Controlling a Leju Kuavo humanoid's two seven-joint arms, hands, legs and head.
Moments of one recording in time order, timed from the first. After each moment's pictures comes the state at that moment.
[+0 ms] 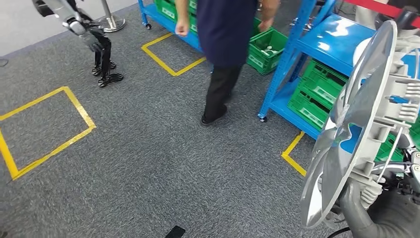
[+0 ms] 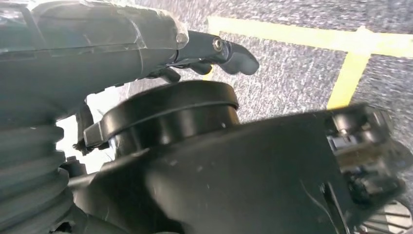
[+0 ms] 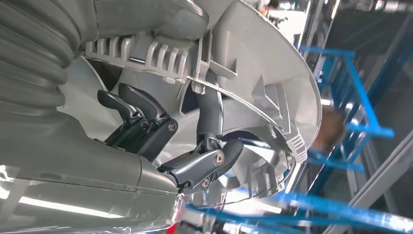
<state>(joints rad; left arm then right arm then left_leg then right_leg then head) -0.14 -0.04 -1.05 -0.23 0.55 0.47 0.32 -0.08 -0.41 0.63 -2.29 0.32 -0.63 0.16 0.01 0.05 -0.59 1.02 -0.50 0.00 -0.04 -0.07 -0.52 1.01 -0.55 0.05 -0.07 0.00</state>
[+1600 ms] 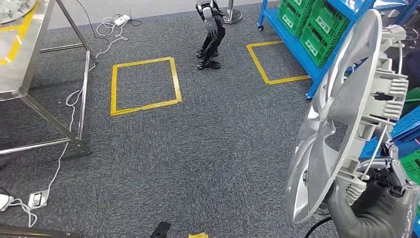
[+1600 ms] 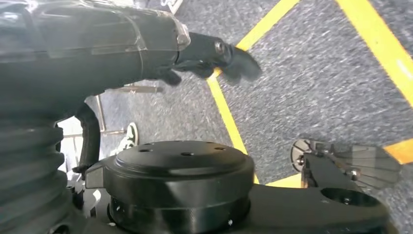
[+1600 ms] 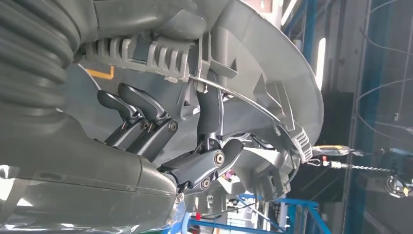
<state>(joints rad) -0.15 0.01 -1.03 -0.23 0.71 0.56 0.29 -0.13 -0.35 0.68 -2.21 0.11 -0.59 -0.05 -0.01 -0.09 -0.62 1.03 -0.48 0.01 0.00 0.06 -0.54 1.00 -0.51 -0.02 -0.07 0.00</state>
